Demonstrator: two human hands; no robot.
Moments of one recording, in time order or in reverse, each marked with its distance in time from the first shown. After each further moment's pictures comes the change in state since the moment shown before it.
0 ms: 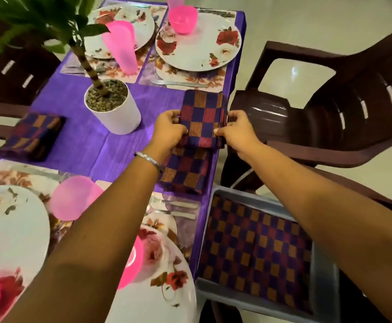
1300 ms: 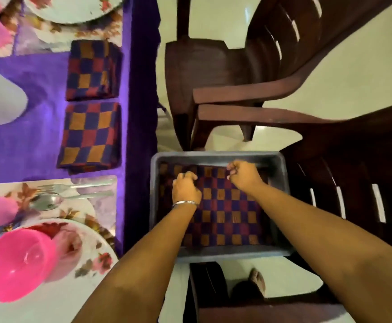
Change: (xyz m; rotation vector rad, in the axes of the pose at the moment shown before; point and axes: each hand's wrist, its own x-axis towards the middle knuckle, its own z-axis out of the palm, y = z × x) left_hand -0.165 -0.192 0.217 0.838 -0.293 -0.035; right_hand -0.086 0.276 -0.161 -0.479 0.043 0.263
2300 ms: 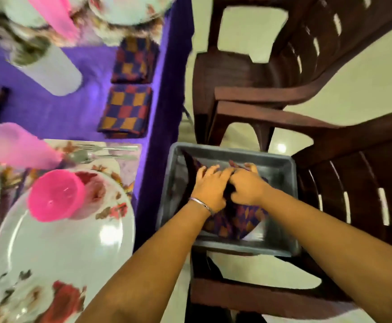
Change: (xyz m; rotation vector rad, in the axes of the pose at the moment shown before) left_hand -0.096 0.036 -0.027 0.390 -0.044 0.418; right_hand -0.103 -0.032 -0.017 -0.805 -0.247 -0.594
